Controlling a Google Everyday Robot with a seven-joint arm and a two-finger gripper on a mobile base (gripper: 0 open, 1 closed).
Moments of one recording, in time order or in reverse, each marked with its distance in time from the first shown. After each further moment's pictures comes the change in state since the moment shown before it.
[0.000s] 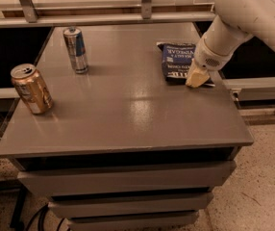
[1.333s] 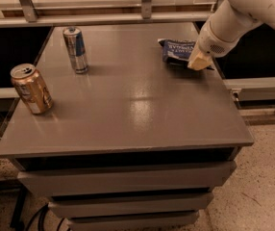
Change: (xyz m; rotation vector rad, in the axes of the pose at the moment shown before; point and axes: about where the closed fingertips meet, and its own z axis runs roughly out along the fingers) arm -0.017 -0.032 -0.039 0.138 -0.066 -0.038
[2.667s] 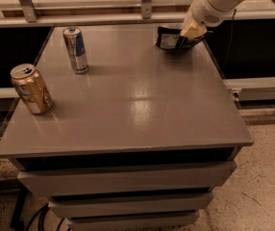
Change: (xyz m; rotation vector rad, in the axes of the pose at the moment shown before) arm -0.052 -0.060 -0.043 0.180 -0.071 -0.116
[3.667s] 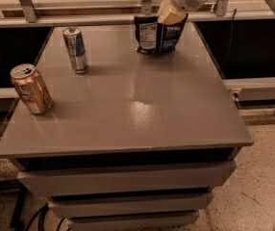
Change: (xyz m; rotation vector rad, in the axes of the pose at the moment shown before) arm -0.074 -0.016 -0.004 -0.003 -0.129 -0.160
